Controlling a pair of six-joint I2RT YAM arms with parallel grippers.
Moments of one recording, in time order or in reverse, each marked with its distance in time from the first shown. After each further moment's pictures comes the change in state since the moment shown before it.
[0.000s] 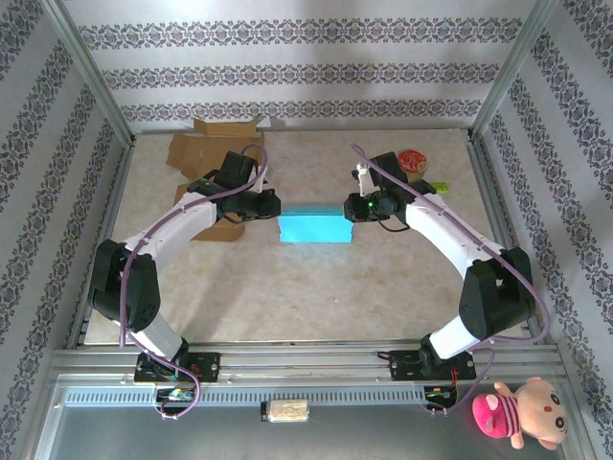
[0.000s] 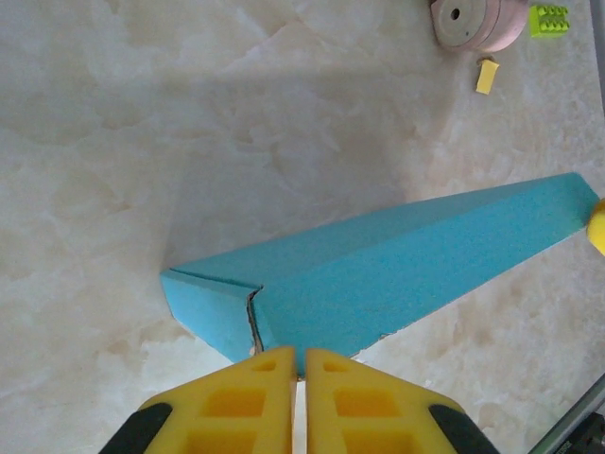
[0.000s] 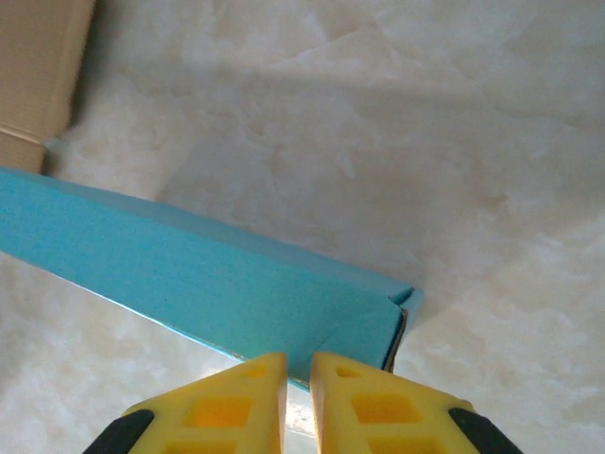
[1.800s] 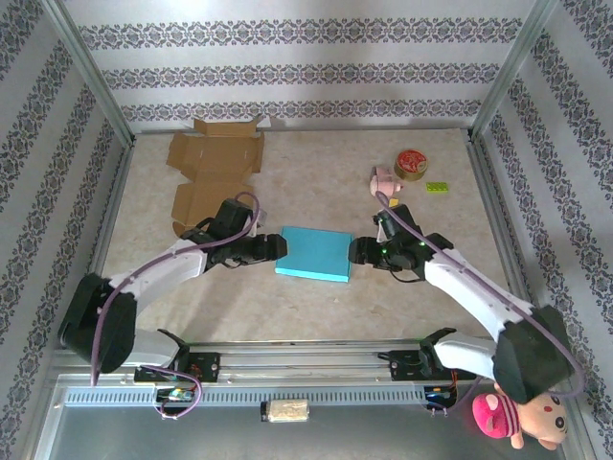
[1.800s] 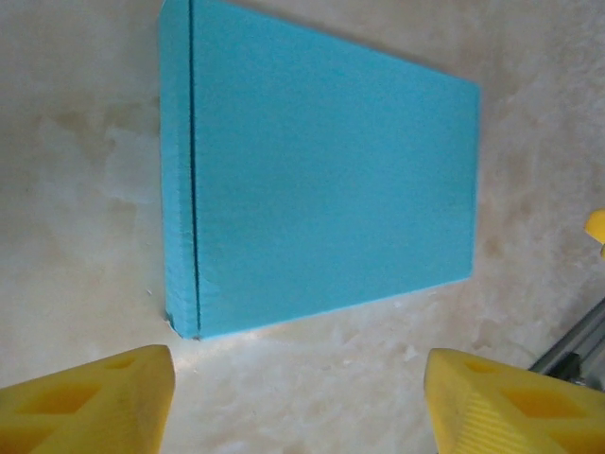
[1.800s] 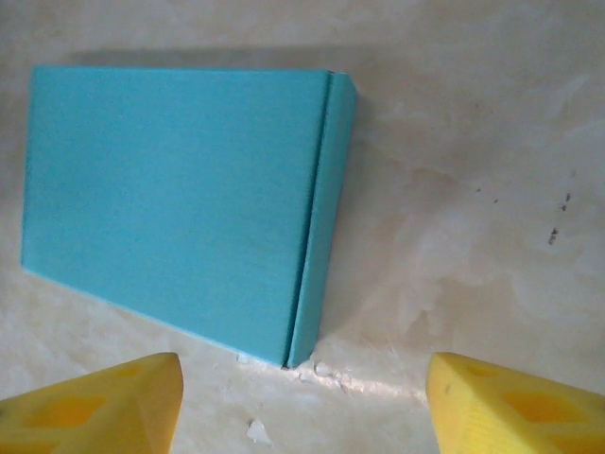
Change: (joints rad) left arm -0.095 -0.236 -0.458 0.226 0.018 -0.200; right arm 0.060 -0.339 -0.451 0.072 0.038 0.333
